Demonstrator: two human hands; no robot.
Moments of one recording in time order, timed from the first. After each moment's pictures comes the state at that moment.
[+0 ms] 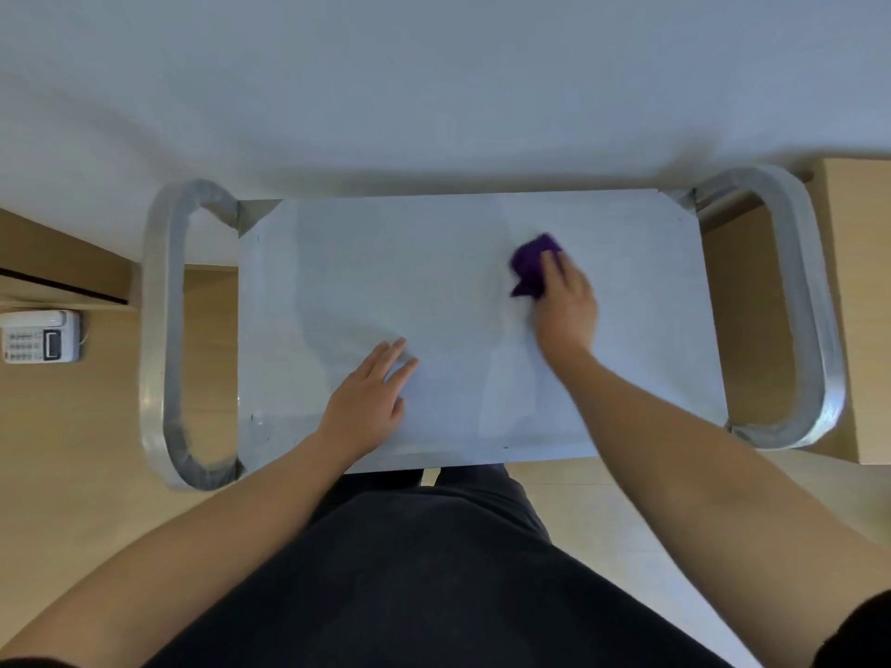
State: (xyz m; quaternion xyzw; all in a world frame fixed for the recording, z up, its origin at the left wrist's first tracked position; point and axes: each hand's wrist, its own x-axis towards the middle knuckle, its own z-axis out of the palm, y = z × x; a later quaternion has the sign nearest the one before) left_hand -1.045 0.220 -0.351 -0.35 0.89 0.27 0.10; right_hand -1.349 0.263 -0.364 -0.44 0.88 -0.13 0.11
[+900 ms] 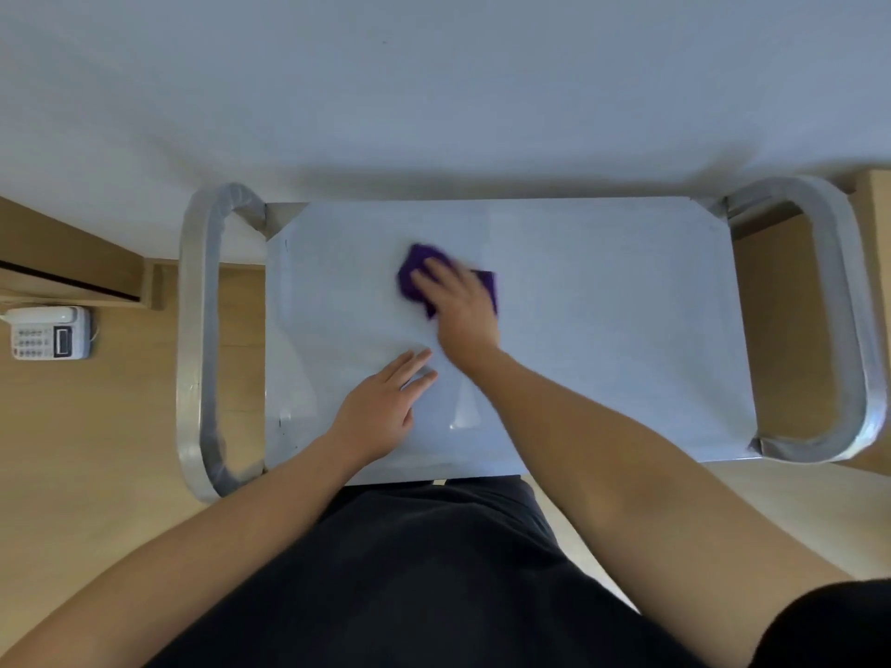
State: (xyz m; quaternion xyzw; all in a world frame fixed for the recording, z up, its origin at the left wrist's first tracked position) left_hand -1.017 0.193 -0.349 -0.31 0.90 0.29 0.10; right_hand -1.208 0.176 -0.372 -0.60 0.76 -0.16 0.16
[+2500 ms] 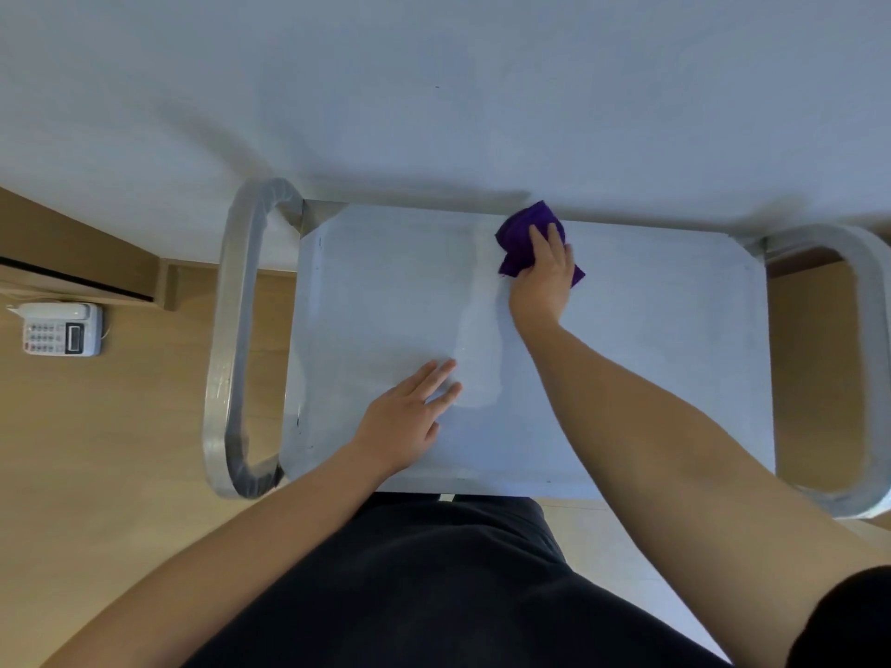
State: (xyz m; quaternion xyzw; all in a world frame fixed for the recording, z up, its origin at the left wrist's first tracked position) left_hand -1.024 0.163 -0.346 -0.29 0.91 0.29 0.10; right_hand -1.273 0.108 -0.364 -0.33 0.90 -0.23 0.18
